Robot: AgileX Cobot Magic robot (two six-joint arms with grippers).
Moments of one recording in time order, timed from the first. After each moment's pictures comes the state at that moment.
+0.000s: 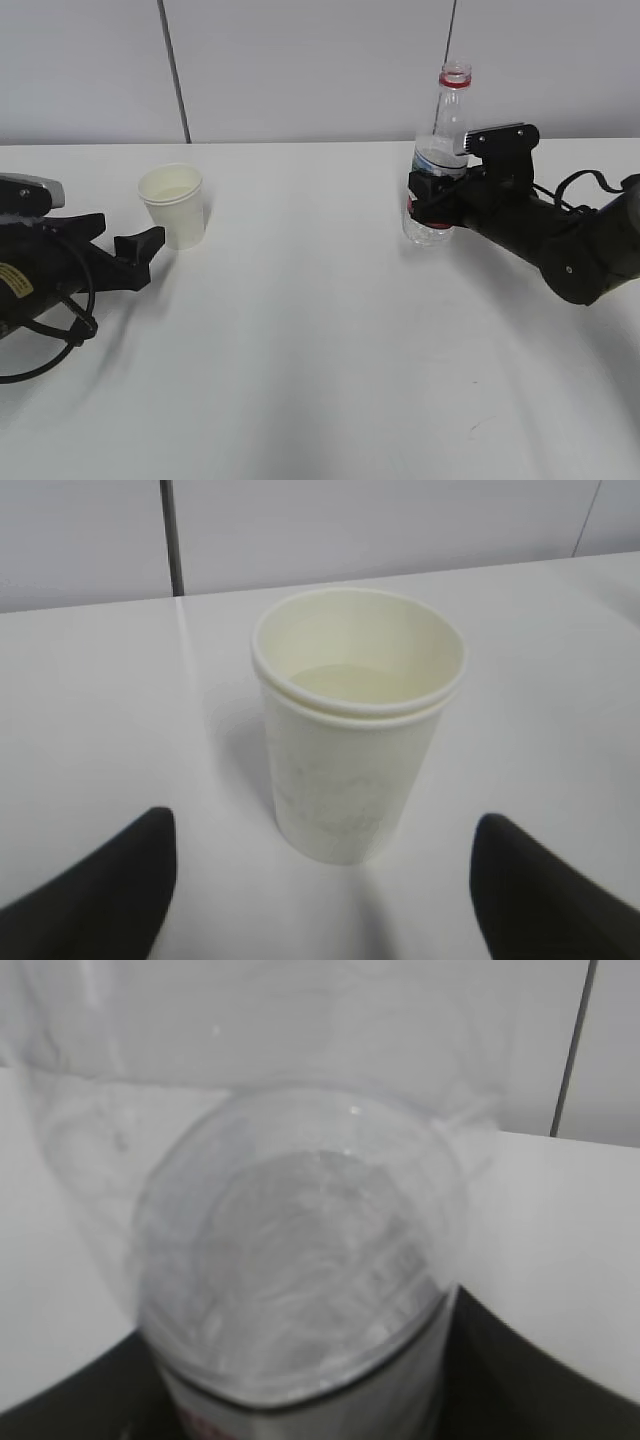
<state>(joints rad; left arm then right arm) -0.09 2.03 -0.58 0.34 -1.14 -0.18 0.13 2.16 -1.01 -0.24 -0.84 0.14</state>
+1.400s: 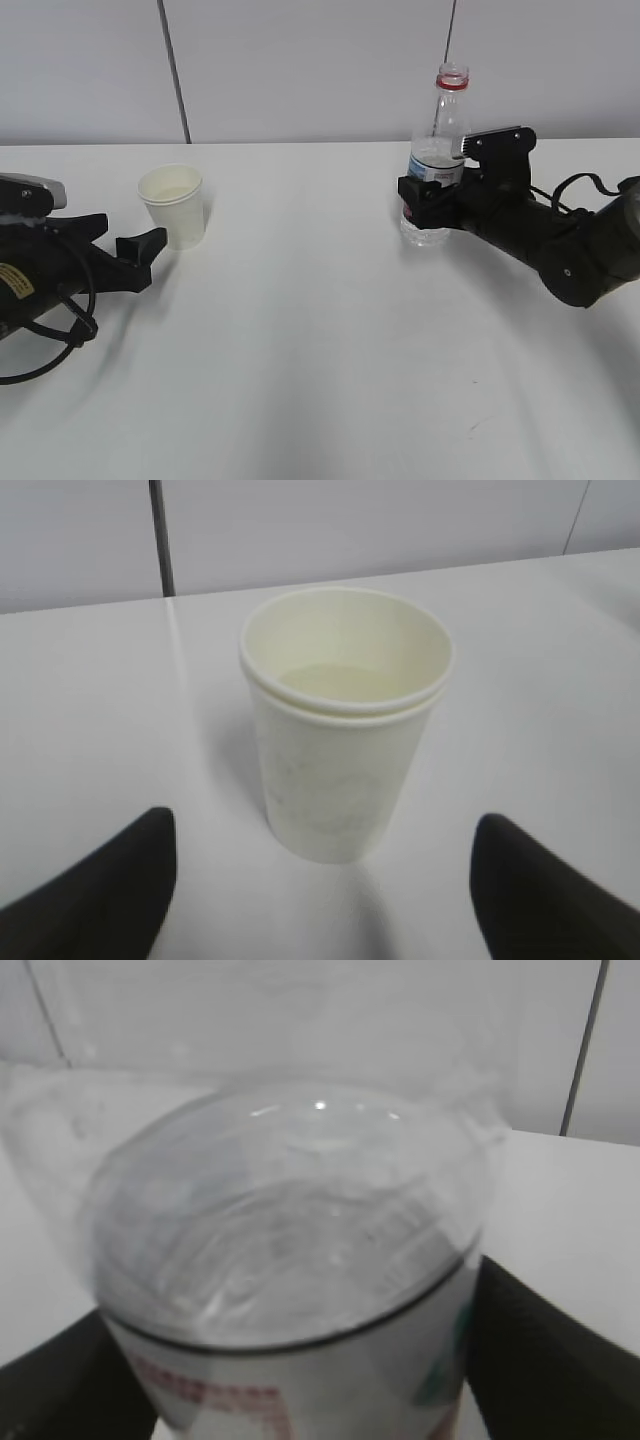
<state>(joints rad) -0.09 2.03 -0.58 0.35 -1.14 -0.18 0.13 2.18 -1.01 -0.25 -0.85 0.14</state>
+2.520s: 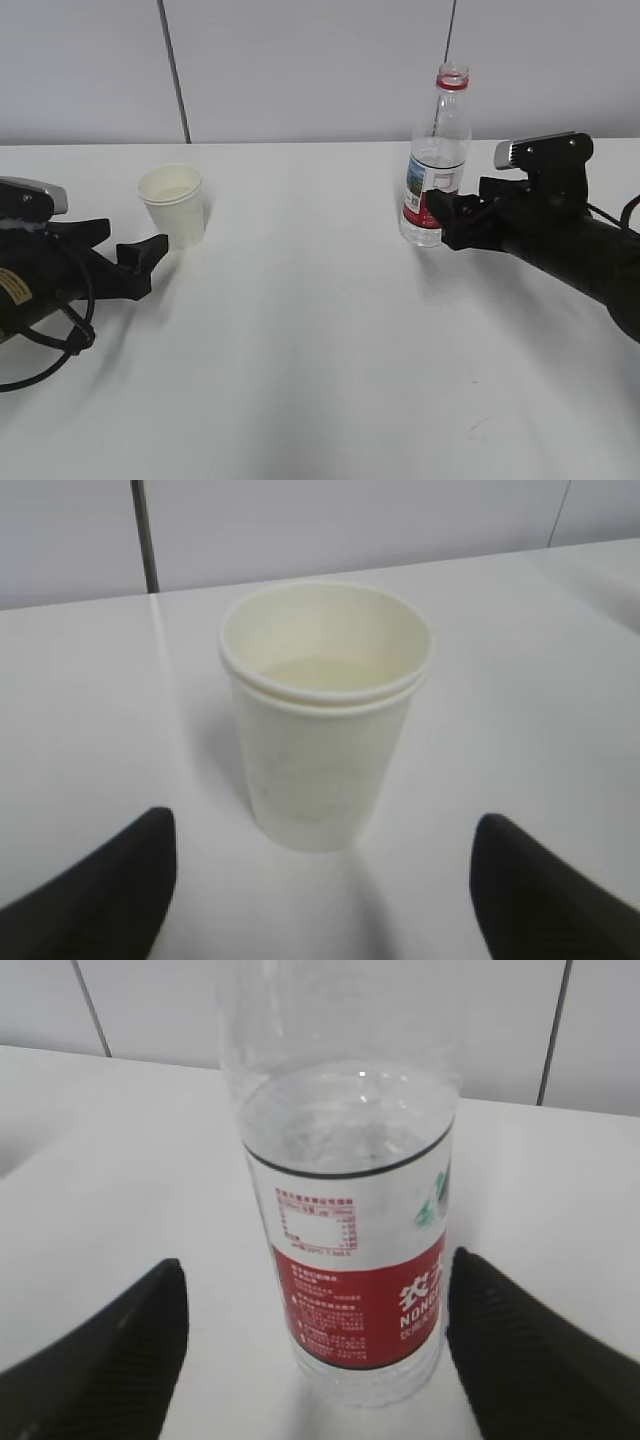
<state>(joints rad) -0.09 2.03 -0.57 0.38 -1.14 -0.18 0.13 1.94 -0.71 -0.25 -0.88 0.14</state>
